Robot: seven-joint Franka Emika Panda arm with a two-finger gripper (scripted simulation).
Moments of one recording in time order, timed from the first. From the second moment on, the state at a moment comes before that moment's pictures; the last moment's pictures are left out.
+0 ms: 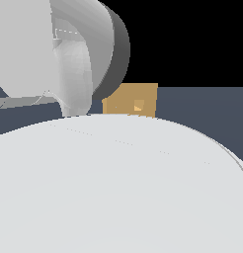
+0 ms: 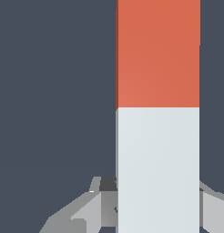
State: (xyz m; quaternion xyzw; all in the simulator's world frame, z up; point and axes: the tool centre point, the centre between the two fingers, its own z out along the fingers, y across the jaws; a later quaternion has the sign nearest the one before) arm -0.009 -0.256 0.021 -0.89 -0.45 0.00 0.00
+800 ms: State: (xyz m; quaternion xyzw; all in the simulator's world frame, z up) arm 0.093 -0.089 0.079 -0.75 -0.66 0.00 0.00
